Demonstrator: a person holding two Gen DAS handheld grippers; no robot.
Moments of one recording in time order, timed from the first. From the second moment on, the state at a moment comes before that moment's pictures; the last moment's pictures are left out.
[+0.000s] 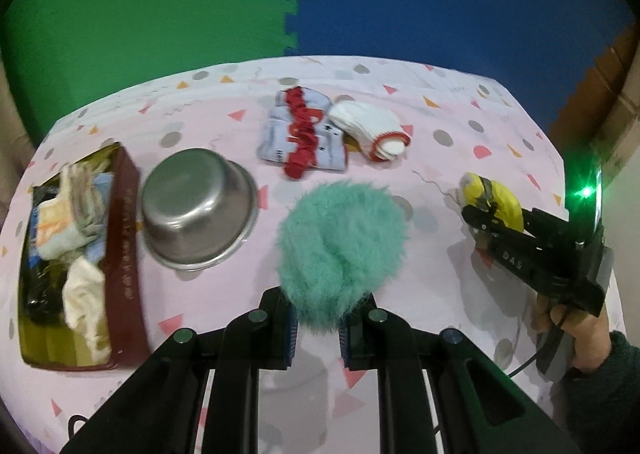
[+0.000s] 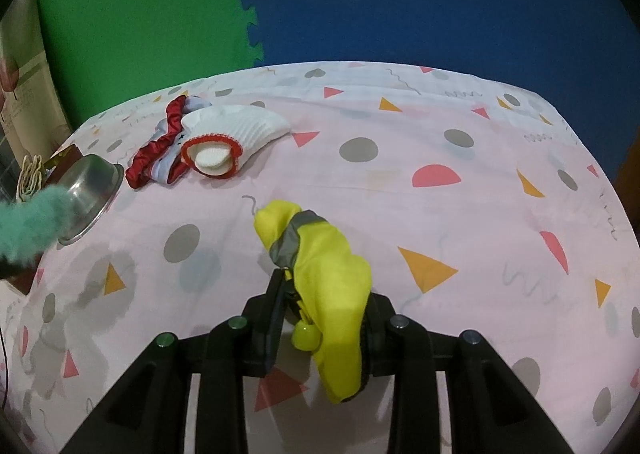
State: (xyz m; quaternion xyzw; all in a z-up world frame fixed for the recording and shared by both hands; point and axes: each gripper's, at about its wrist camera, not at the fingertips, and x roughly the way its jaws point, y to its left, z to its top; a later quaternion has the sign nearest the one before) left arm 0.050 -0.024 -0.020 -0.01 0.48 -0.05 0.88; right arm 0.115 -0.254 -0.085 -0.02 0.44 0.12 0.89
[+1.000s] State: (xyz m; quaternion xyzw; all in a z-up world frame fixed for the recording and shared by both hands) left arm 0.015 0.123 0.052 -0.06 0.44 0.10 0.89; right arm 0.115 -0.253 -0.085 -0.02 0.44 0.11 0.89
